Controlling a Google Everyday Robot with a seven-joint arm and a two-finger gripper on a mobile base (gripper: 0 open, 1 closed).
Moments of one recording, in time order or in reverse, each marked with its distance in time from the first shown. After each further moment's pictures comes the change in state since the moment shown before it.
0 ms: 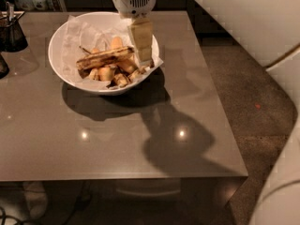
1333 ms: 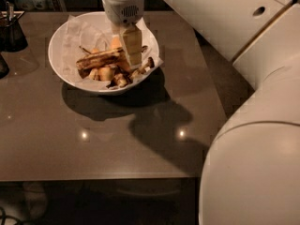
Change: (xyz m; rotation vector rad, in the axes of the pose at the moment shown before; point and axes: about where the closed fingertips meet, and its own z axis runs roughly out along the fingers) arm -0.020 -0.018 0.042 -0.077 -0.042 -0.072
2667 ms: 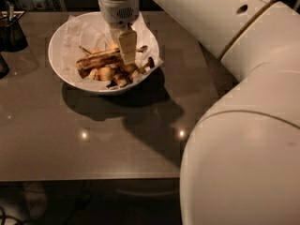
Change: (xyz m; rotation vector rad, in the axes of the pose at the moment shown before) arm -0.005 -0.009 0.010 -0.022 0.007 -0.010
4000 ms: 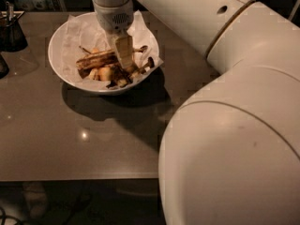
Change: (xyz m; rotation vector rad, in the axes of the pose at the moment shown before) arm -0.008 -0.007 0.020 -0.043 0.010 -0.044
